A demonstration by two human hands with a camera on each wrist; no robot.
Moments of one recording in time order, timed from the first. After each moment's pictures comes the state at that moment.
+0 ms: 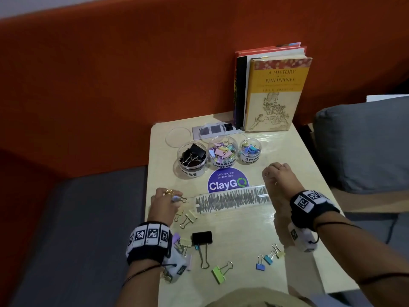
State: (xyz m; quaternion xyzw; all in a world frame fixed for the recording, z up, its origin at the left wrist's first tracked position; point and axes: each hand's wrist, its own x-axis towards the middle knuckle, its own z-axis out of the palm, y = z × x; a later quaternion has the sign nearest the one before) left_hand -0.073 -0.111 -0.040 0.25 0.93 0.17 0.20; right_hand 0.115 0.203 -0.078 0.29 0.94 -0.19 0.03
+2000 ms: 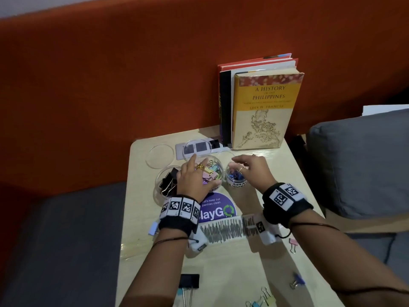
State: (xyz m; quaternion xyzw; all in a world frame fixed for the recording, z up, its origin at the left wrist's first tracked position) left_hand -0.090 0.079 -0.020 0.38 0.91 0.08 0.13; right_hand 0.027 0.230 -0.012 0.31 0.84 -0.42 -0.13
